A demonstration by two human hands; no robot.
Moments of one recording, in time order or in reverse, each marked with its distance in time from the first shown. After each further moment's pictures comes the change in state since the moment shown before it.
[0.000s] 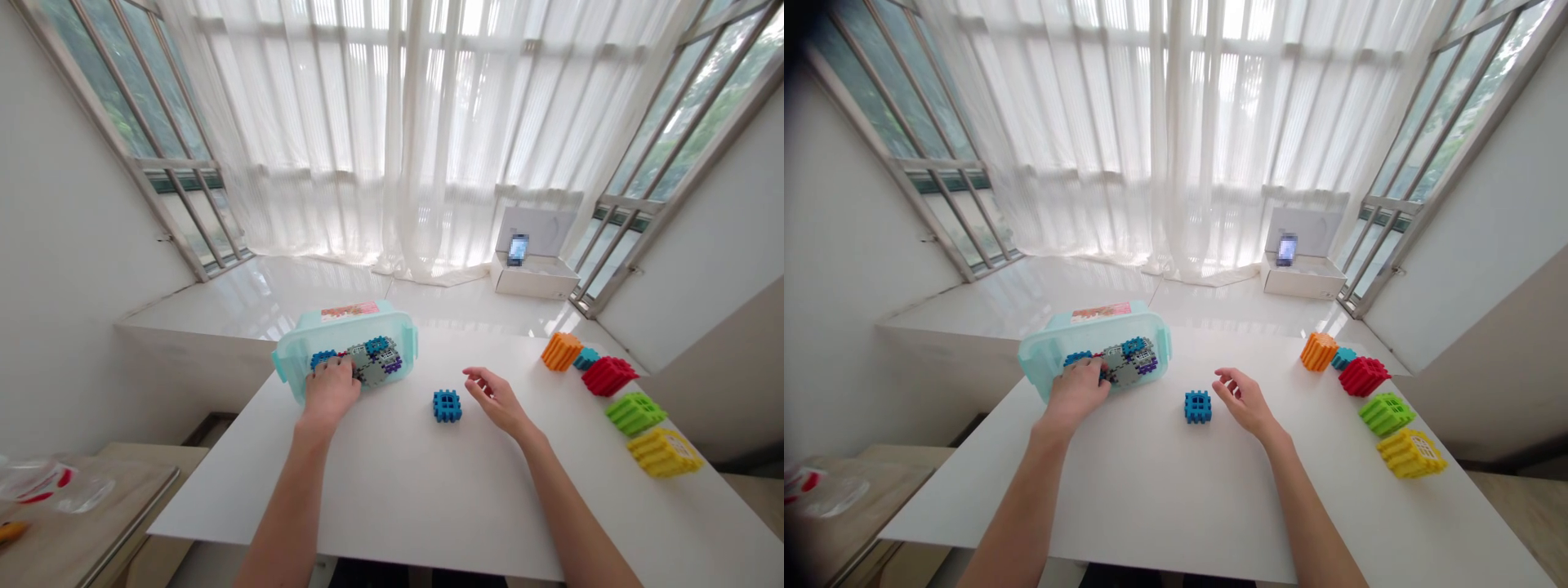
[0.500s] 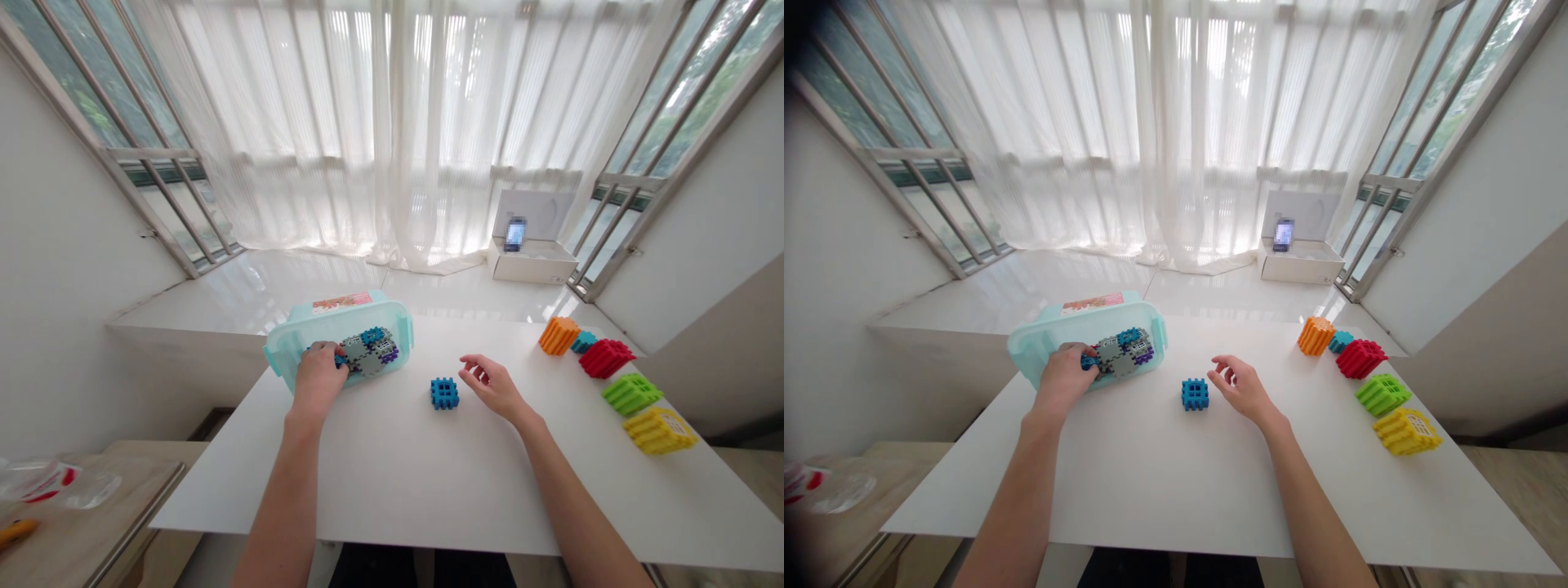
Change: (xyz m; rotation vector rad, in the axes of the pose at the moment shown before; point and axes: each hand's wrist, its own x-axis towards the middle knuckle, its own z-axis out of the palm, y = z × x) left_hand 0.015 -0.021 0.014 -0.173 0.227 0.044; right_hand 0.000 0.001 0.000 -0.056 0.017 -0.024
